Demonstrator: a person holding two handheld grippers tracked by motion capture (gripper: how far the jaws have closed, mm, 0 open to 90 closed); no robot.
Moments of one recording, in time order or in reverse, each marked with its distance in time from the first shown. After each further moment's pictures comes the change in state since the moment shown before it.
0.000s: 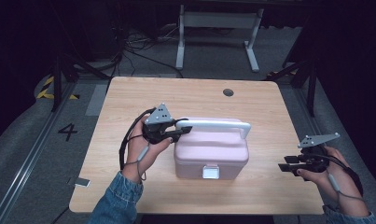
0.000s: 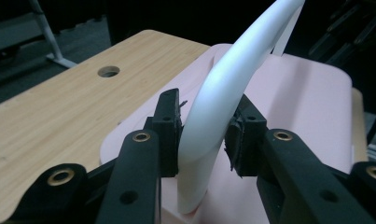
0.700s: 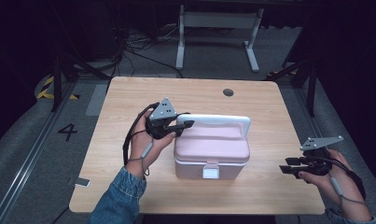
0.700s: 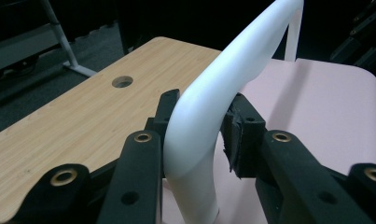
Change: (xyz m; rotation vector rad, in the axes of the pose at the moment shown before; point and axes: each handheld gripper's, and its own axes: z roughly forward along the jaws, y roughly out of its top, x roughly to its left) left arm 0.003 0.016 0.003 0.000 0.035 0.025; right arm 0.004 -0.006 -0.004 -0.020 -0.004 0.003
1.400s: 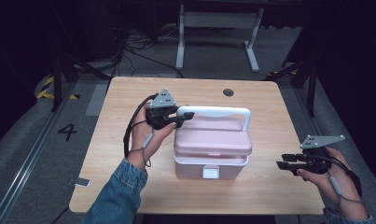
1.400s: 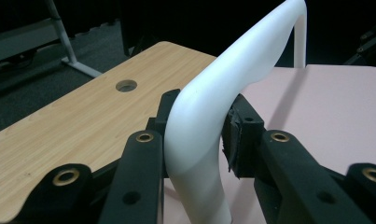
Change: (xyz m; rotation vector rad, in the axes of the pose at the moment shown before) left arm 0.017 0.014 0.004 -0.004 -0.007 -0.065; right arm 0.004 0.008 -0.002 -0.096 0.024 -0.035
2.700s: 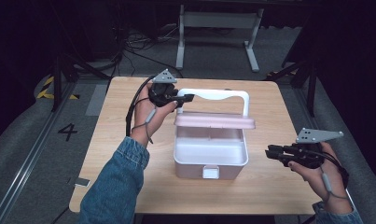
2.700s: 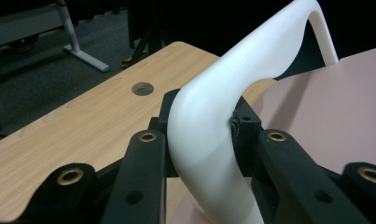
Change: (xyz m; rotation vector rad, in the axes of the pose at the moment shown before) left arm 0.044 0.028 0.019 0.032 0.006 -0.057; right arm 0.019 0.028 0.003 -0.217 0.084 -0.053
